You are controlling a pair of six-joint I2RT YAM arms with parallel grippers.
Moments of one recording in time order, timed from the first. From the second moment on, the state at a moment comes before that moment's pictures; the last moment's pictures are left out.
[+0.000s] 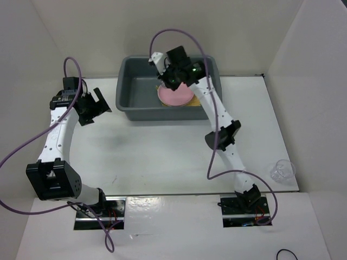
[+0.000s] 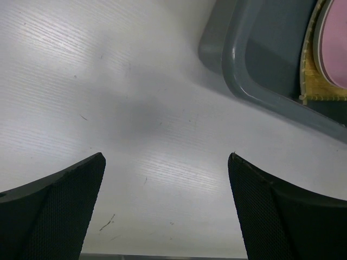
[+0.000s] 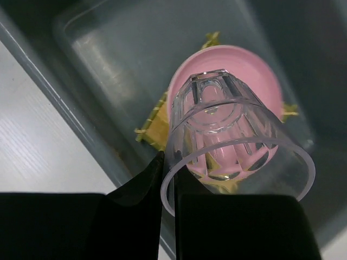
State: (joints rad) left arm 0.15 1.43 1.39 -0.89 0.12 -0.44; right arm 0.58 2.44 3.02 -1.25 -0.11 -0.44
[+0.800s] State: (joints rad) left arm 0.16 1.42 1.39 -0.92 0.08 -0.42; right arm 0.76 2.82 3.12 -1.09 -0.06 -0.57
